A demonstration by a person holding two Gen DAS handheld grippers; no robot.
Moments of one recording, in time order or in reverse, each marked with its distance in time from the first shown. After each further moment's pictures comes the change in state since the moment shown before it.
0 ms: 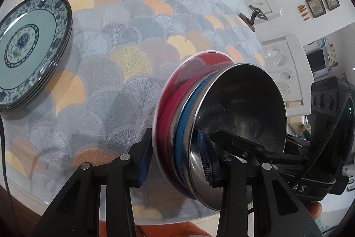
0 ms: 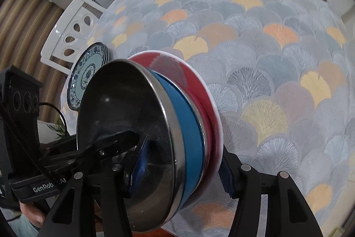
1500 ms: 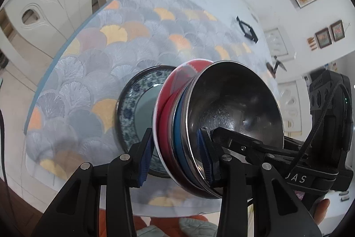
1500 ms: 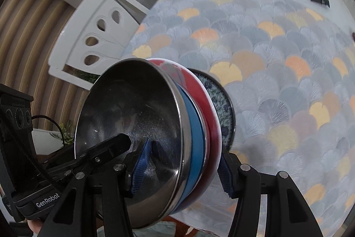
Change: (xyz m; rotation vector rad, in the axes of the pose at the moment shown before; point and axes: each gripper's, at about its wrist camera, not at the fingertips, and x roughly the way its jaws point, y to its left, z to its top) left arm -0.137 0.195 0.088 -0.055 -0.042 0.012; right arm 0.078 0.220 0.121 0.040 0.067 -0.027
